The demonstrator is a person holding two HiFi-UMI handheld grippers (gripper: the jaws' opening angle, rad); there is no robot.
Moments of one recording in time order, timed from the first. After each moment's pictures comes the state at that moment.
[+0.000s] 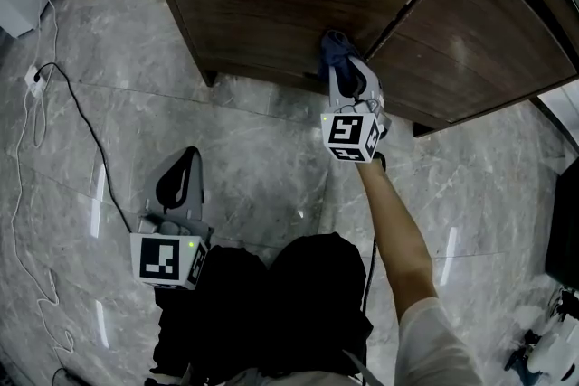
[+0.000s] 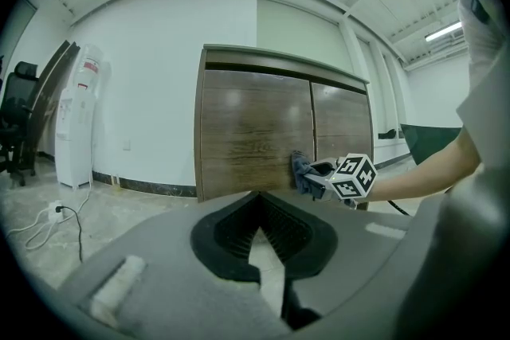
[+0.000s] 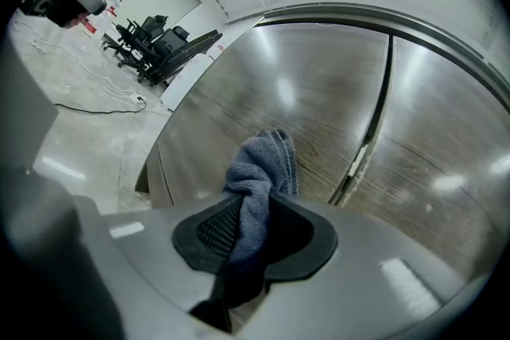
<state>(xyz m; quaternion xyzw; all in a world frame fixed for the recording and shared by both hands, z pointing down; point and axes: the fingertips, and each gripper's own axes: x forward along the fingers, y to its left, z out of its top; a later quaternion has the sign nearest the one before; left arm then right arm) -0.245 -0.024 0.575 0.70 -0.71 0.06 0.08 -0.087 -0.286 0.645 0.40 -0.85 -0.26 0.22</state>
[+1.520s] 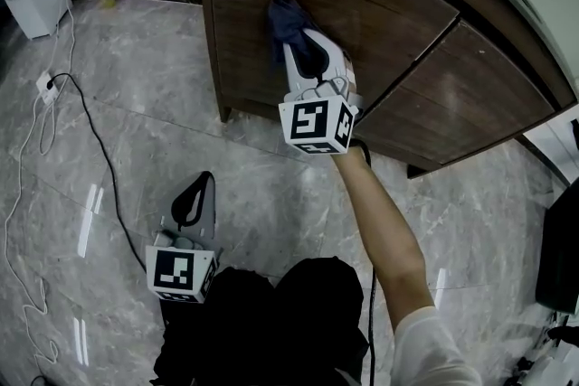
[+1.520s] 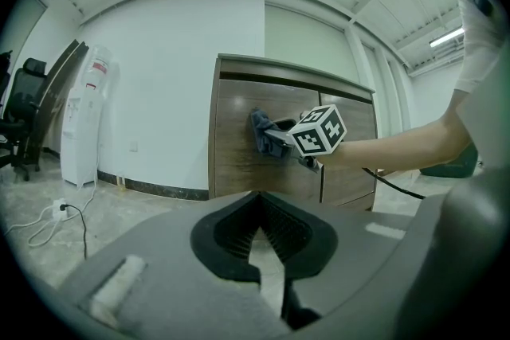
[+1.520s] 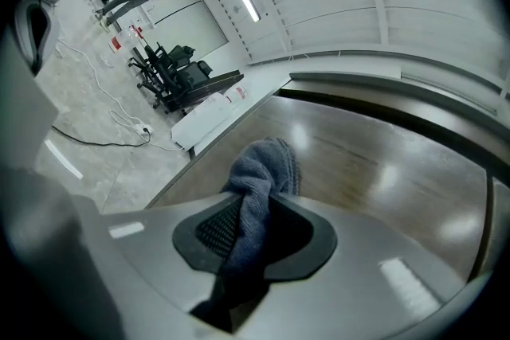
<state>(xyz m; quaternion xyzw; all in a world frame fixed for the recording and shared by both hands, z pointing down) -0.273 -0.008 0.568 0.69 -0.72 0.04 0.08 -0.255 -0.250 0.486 0.31 -0.86 -0.37 0.12</state>
